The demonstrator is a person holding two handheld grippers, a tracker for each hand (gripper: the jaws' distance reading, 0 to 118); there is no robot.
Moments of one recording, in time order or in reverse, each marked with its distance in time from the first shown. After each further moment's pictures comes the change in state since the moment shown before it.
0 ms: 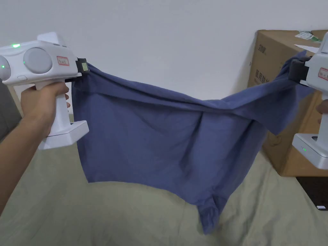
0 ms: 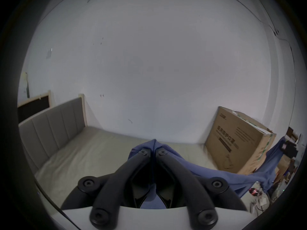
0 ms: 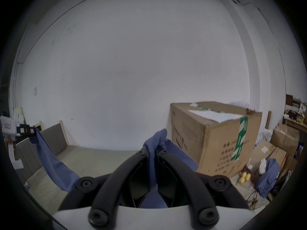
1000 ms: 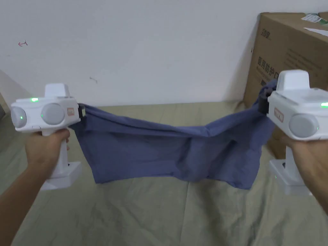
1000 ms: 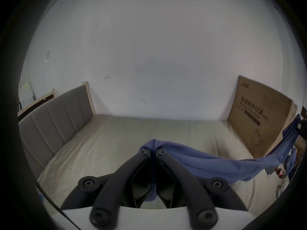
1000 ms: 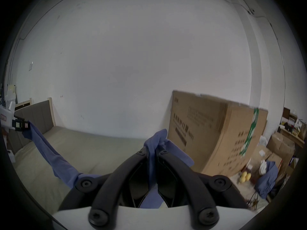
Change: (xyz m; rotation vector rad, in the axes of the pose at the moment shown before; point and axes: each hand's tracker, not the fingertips) left arm -0.028 -0.139 -0.108 -0.186 0.111 -0.098; right arm -0.052 -0.126 -0.077 -0.111 -0.067 0.113
